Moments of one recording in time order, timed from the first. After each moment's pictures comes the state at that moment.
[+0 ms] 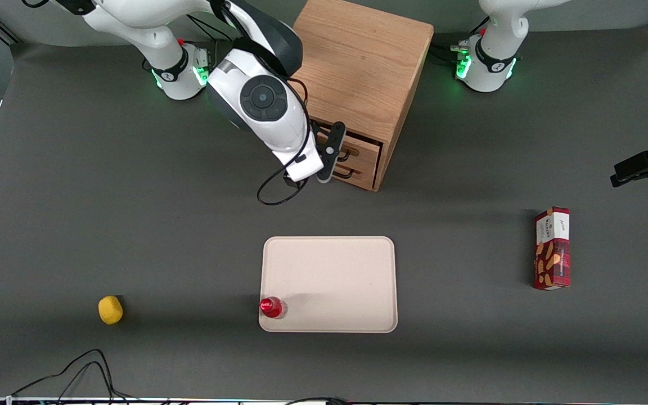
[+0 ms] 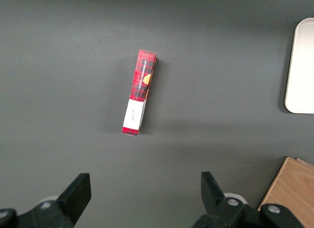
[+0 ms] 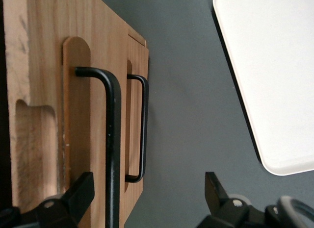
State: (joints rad) arm 0.31 0.47 0.53 -1.51 -0.03 1.85 -0.40
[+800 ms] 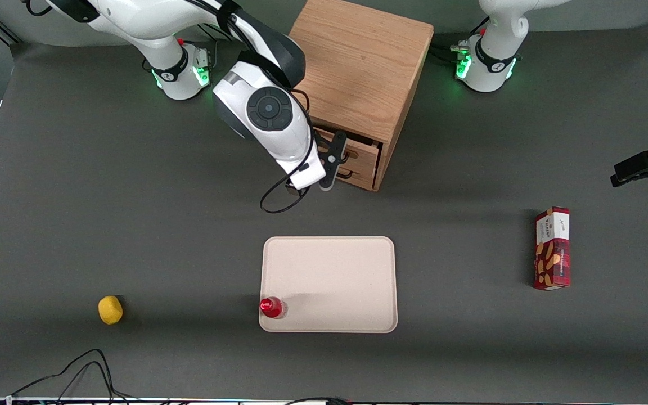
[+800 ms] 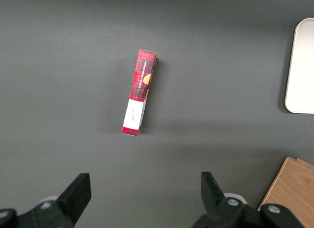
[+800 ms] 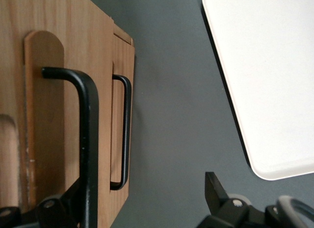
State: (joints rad) arm 0.30 0.51 0.52 -1.51 -0.09 1.89 -0.41
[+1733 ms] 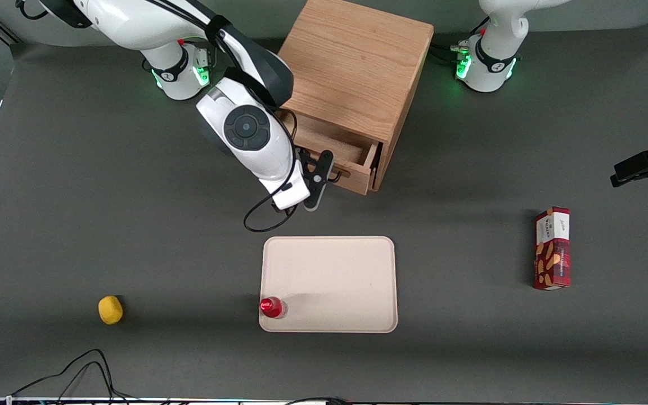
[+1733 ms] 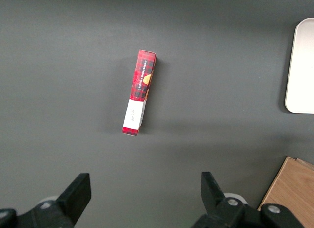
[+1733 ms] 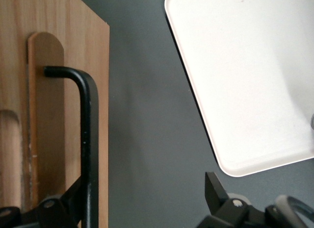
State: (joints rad) arm 0.28 0.54 0.48 -1.45 -0.10 1.91 -0.45
